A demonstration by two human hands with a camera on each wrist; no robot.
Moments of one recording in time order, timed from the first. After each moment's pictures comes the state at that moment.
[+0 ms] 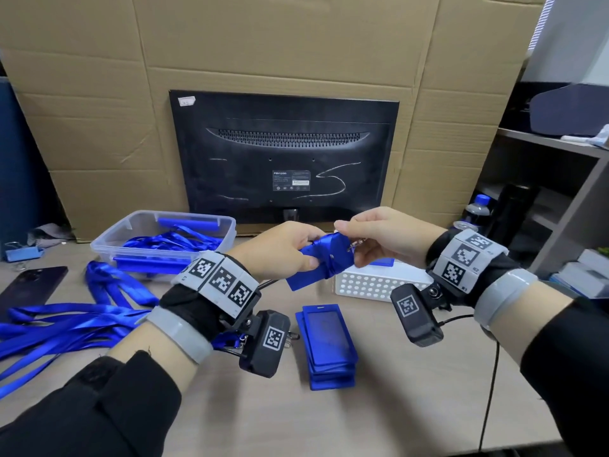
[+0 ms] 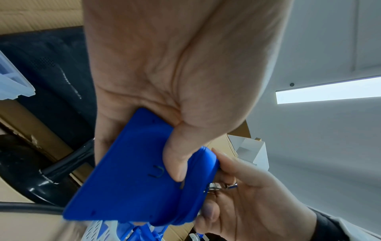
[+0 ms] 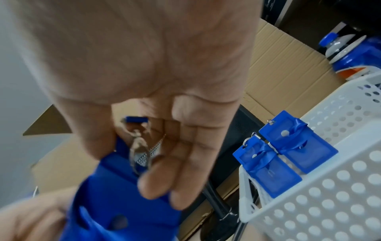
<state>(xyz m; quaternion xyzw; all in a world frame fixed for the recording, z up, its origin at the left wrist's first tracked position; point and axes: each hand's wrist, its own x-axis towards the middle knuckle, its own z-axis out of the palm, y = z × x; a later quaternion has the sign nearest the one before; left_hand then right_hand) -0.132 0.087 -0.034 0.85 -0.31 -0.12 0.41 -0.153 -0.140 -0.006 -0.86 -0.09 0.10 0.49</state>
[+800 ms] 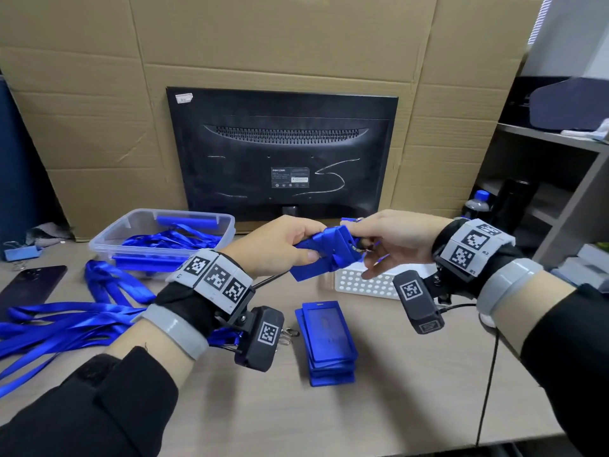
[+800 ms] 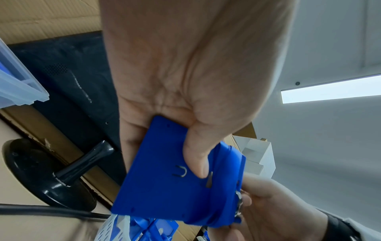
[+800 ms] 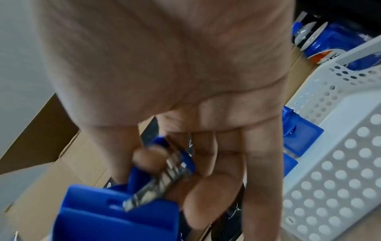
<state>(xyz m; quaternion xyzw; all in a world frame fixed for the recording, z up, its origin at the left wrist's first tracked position) -0.134 0.092 -0.035 0.82 -0.35 -0.10 0.45 -0.152 -0.146 -0.003 -0.82 0.02 0.18 0.54</state>
